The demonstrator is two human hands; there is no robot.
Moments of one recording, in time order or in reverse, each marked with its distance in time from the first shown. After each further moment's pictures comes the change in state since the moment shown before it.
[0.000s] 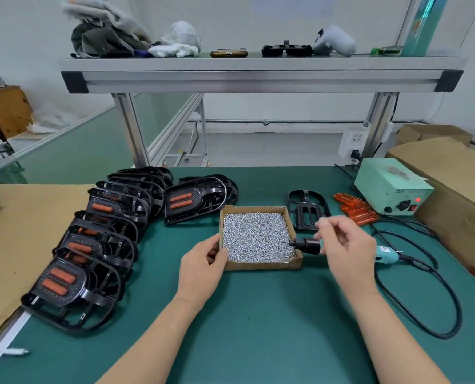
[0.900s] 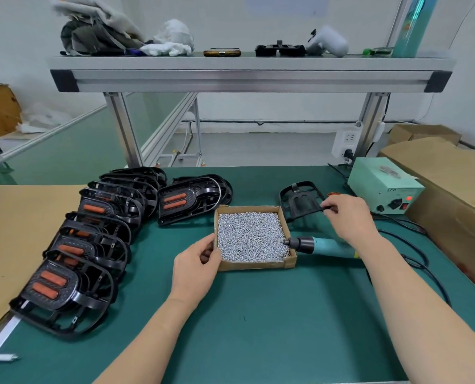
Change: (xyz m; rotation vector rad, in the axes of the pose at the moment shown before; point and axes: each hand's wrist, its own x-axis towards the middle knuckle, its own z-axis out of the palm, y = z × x) left_hand 0.003 -0.006 0.001 -0.083 0.000 -0.023; right_hand 0.099 0.039 -0.014 -0.796 -0.333 0.001
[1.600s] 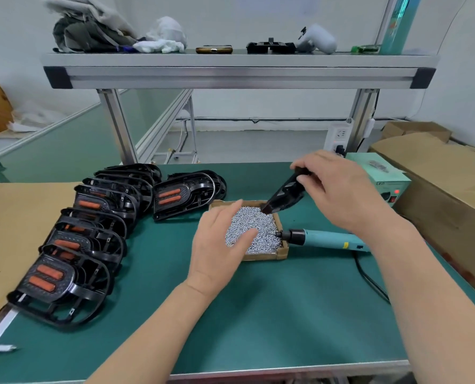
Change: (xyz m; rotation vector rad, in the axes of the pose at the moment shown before) left_hand -0.018 0.077 0.016 0.192 0.071 0.451; right_hand -0.060 -0.098 -0.108 0.043 0.076 -0.474
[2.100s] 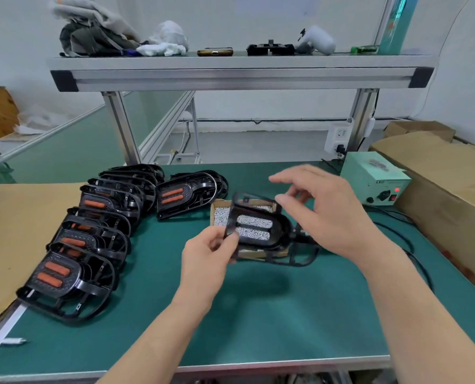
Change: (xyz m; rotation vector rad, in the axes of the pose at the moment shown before) left_hand -0.021 0.018 -0.019 -0.541 -0.001 -0.550; right_hand -0.028 -0.031 0.011 0.375 0.105 -0.077
